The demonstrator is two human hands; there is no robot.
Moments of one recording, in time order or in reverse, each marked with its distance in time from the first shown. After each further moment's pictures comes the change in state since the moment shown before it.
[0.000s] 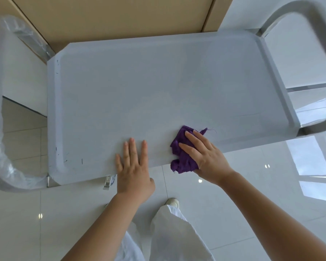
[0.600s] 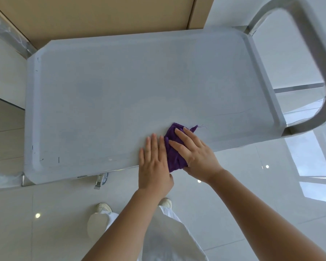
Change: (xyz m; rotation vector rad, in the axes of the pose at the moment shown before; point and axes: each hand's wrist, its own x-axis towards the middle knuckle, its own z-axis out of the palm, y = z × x) left_hand 0.016 0.092 0.027 0.021 0.130 0.126; right_hand -0.011 0.024 -0.005 0.024 0.041 -0.010
